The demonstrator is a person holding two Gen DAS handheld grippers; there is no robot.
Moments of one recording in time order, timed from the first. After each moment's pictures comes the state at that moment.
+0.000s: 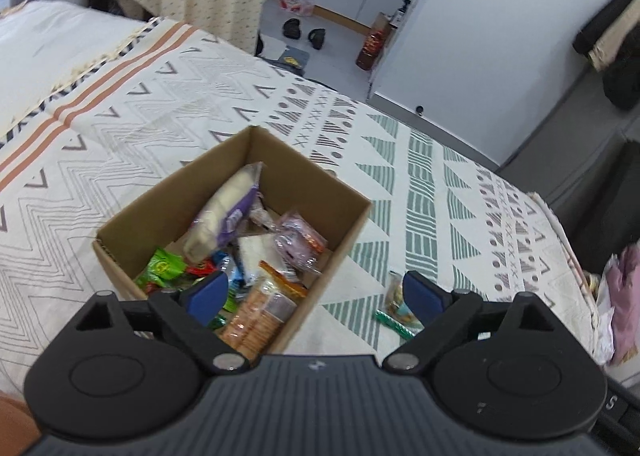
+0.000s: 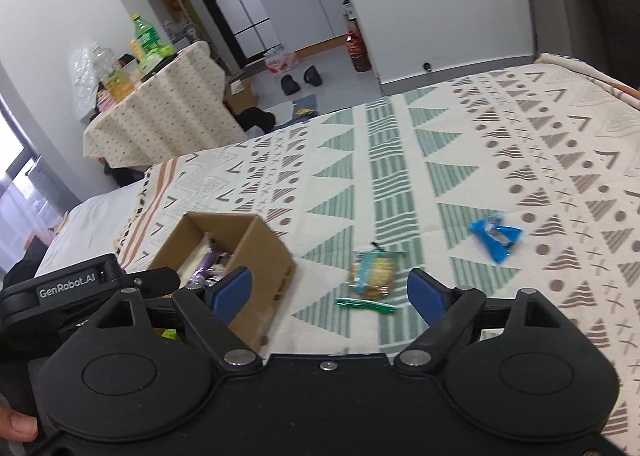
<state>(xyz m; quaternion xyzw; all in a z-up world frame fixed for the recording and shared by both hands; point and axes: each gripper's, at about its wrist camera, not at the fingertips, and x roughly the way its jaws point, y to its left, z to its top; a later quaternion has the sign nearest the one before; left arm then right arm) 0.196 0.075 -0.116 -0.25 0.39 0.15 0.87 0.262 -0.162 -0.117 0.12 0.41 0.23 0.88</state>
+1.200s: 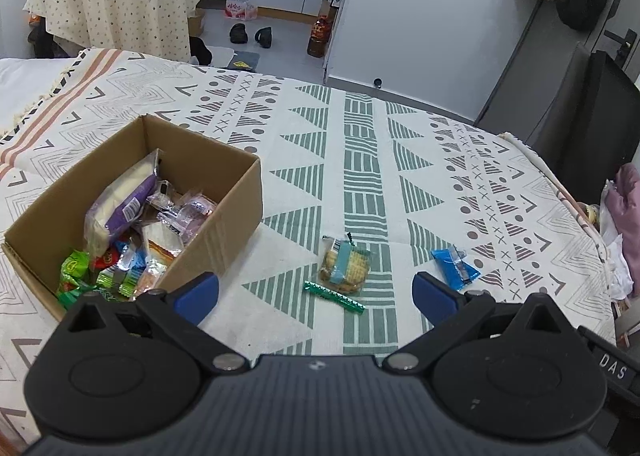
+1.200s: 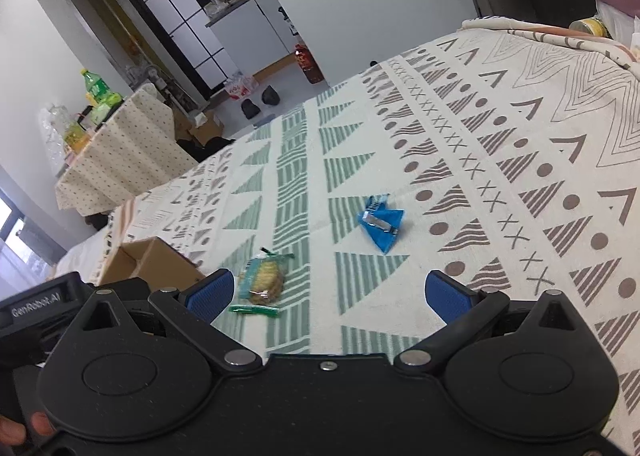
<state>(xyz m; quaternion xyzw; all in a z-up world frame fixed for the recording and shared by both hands) 0.233 -0.020 -0.144 -0.16 0.41 0.11 0.89 0.281 -0.266 -0.183 0.20 0.40 0.19 0.87</state>
